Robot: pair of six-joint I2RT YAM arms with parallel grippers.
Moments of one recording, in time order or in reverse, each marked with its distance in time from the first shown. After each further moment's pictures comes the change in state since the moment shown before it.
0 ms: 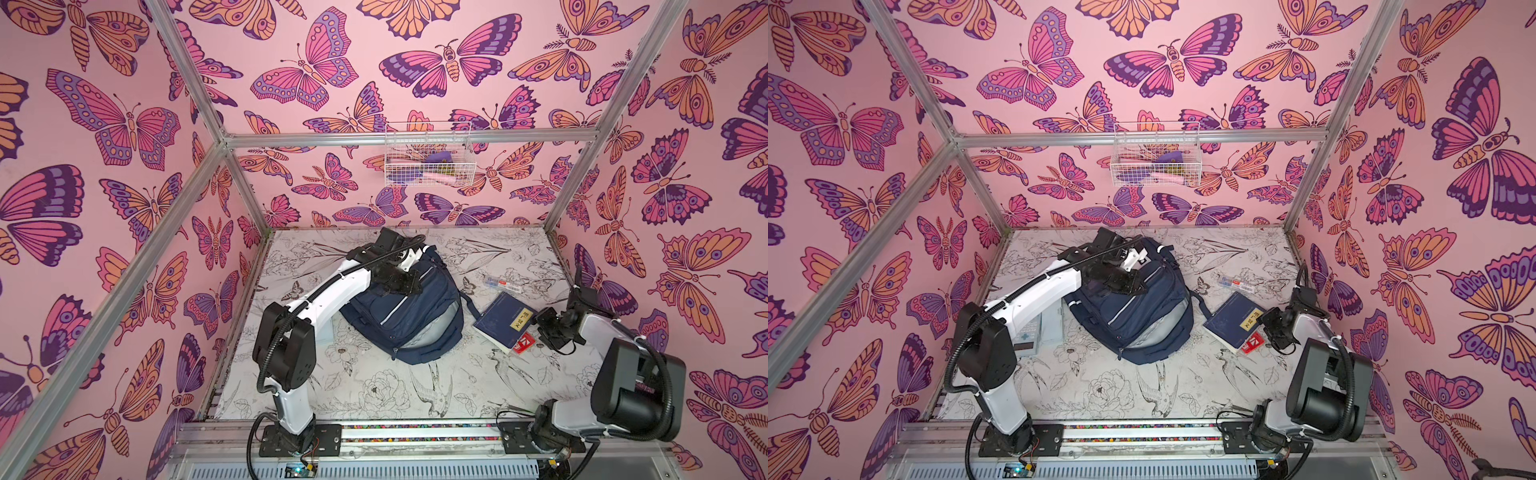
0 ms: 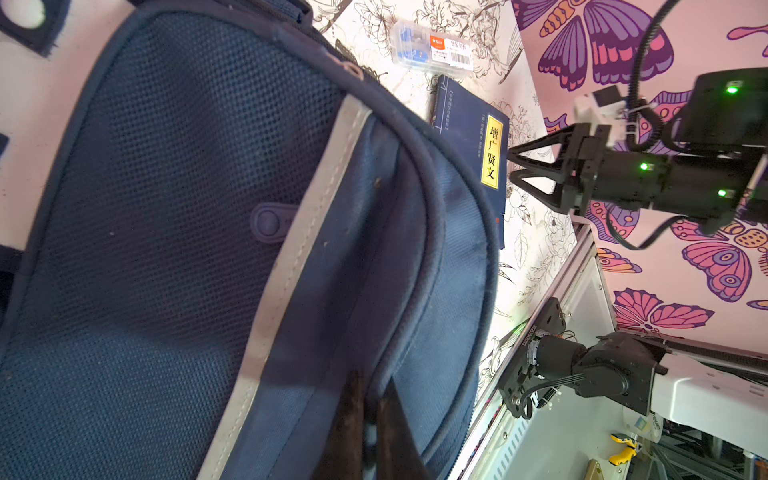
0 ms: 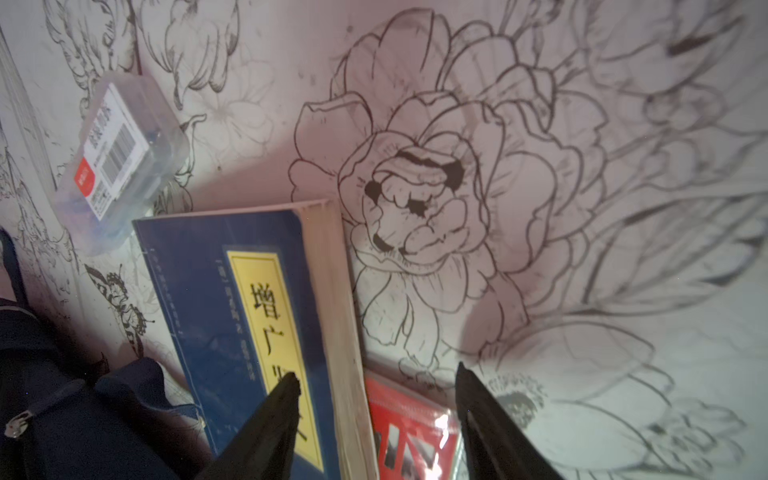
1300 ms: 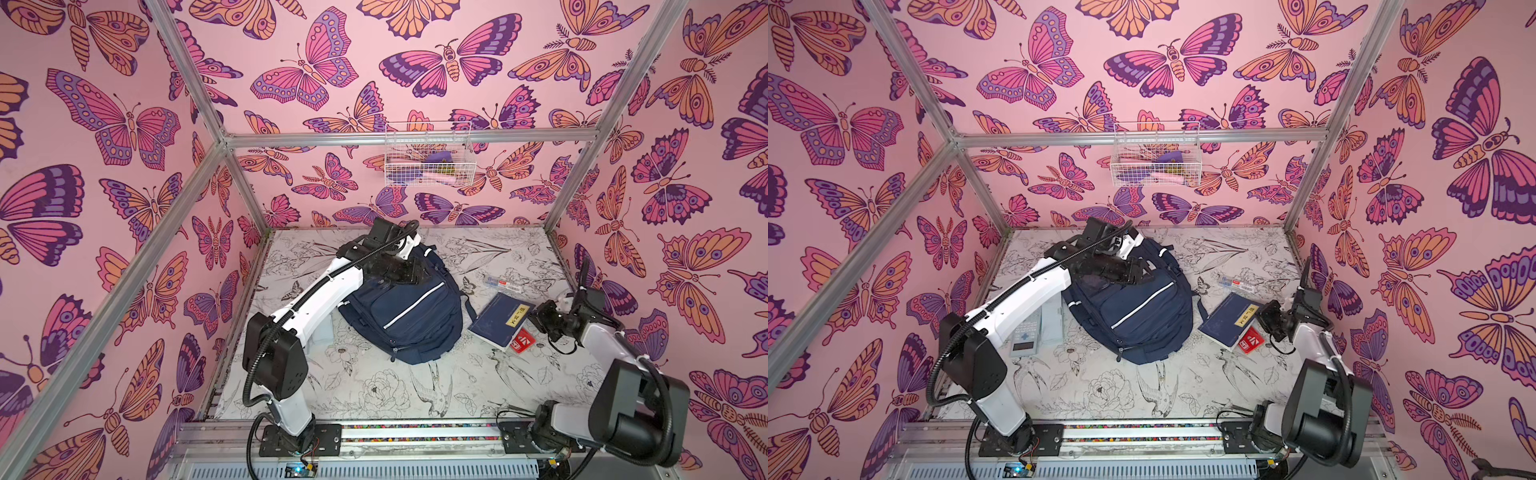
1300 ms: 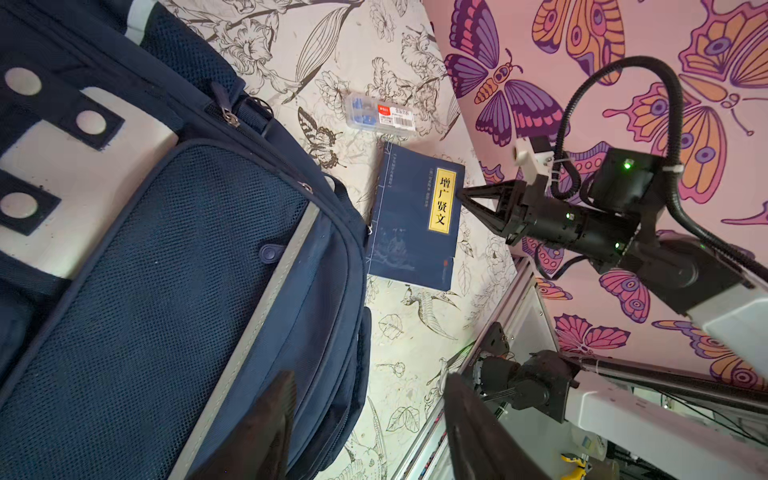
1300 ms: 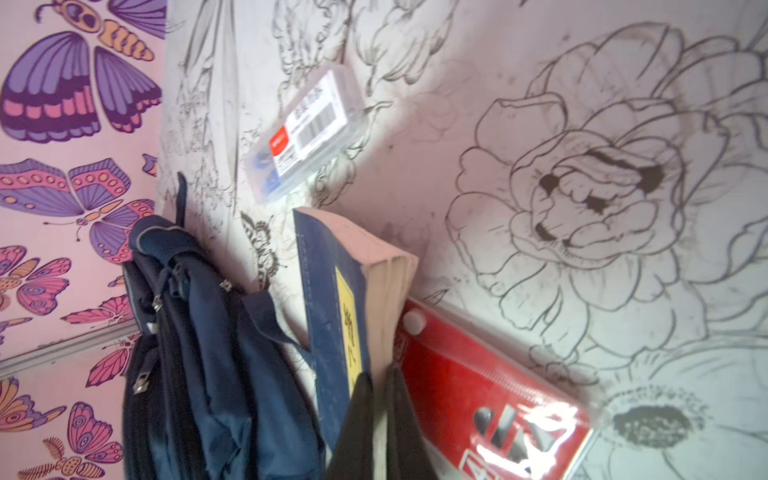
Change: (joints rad) left arm 0.000 -0.074 0.057 0.029 0.040 -0.128; right arm 0.012 -0.190 -0.045 0.070 -0.208 -0.014
